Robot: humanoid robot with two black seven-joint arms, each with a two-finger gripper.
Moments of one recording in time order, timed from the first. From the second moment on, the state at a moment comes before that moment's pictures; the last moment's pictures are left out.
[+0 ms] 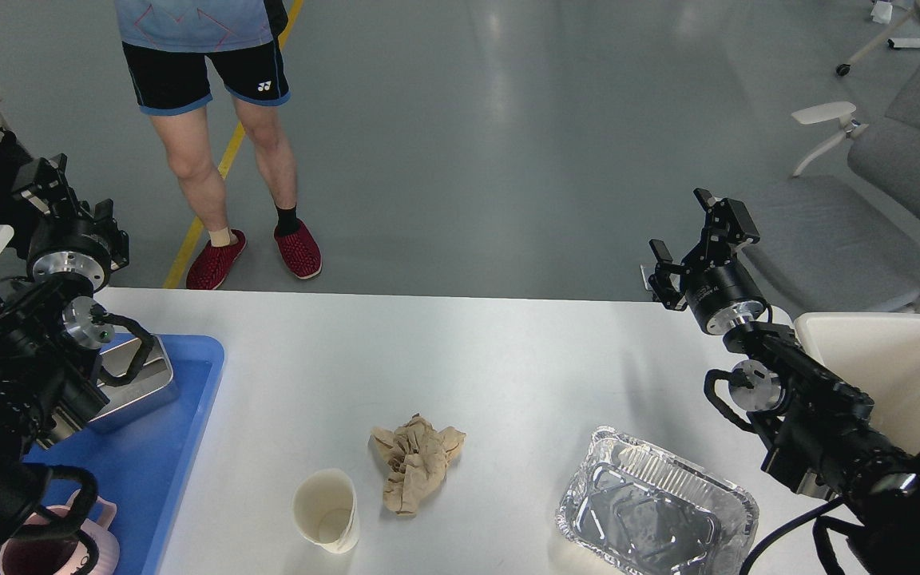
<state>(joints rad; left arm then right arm) -0.96 0.12 -0.83 -0.02 0.04 -0.12 -0.41 0.76 -0.10 0.80 0.33 -0.24 0.37 0.53</state>
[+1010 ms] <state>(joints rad) -0.85 0.06 -0.66 -0.06 0.07 -0.49 -0.53 0.74 -0.10 0.80 0.33 -0.24 0.37 0.53</state>
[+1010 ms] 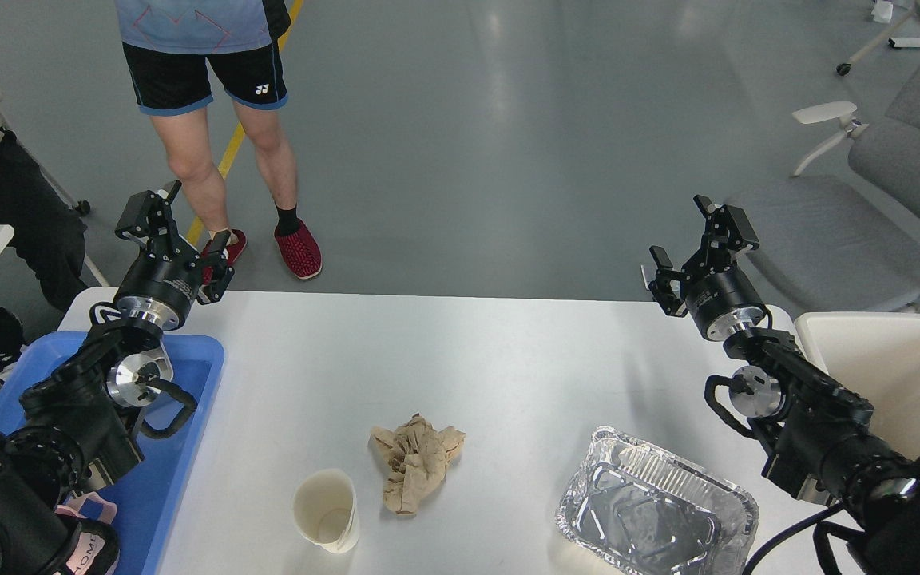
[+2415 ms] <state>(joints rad) -0.84 0.05 -0.74 -0.06 0.04 -0.41 -0.53 0.75 -0.12 0.78 0.28 -0.28 0.30 0.53</state>
